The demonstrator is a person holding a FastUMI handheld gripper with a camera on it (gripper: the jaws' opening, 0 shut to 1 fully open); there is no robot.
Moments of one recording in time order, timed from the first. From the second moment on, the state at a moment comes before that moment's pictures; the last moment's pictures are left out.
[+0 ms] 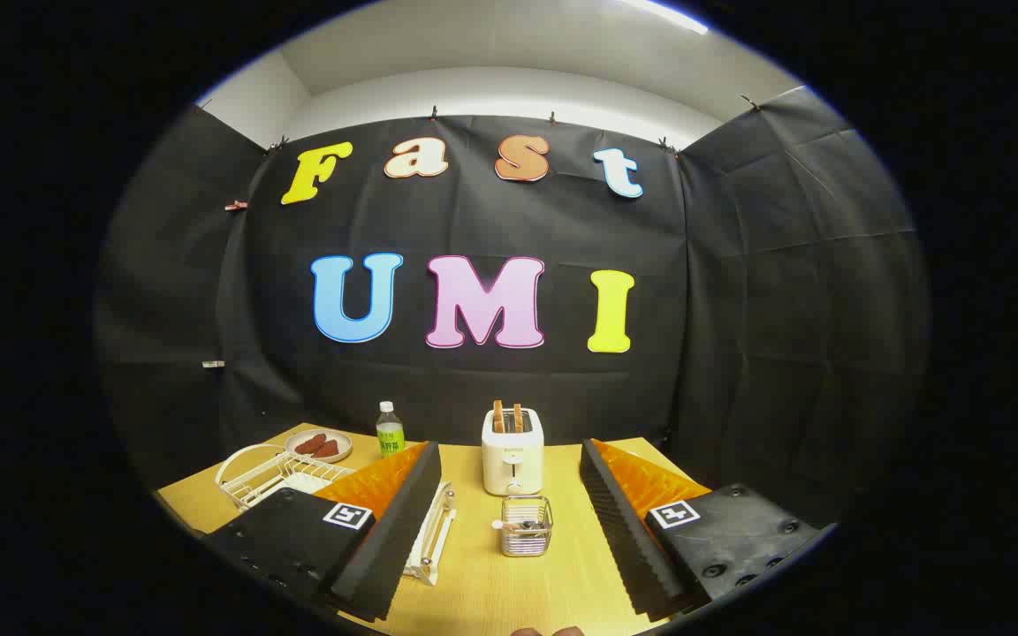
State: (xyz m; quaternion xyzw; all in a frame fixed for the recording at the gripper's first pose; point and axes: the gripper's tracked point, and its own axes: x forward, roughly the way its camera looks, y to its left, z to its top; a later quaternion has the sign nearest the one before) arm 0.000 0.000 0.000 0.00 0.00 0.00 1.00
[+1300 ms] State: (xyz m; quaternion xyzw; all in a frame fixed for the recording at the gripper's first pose) arm 0.037 0.030 -0.013 -0.02 0.03 0.04 1.00
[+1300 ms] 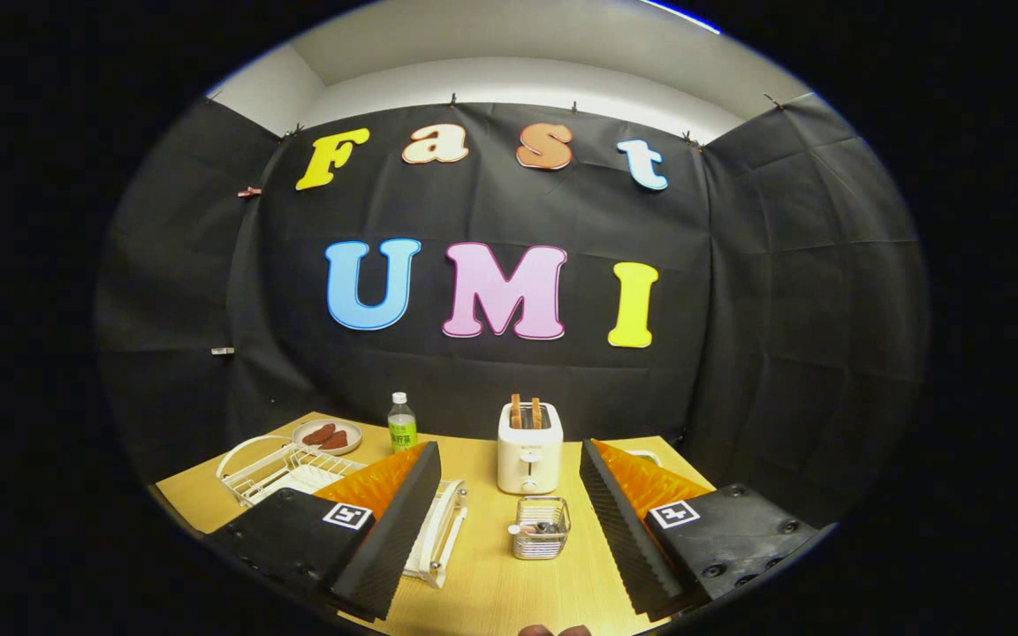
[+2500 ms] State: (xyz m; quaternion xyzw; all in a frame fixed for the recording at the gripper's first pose) arm 0.169 0.131 -0.170 -0.01 0.43 0.08 0.90
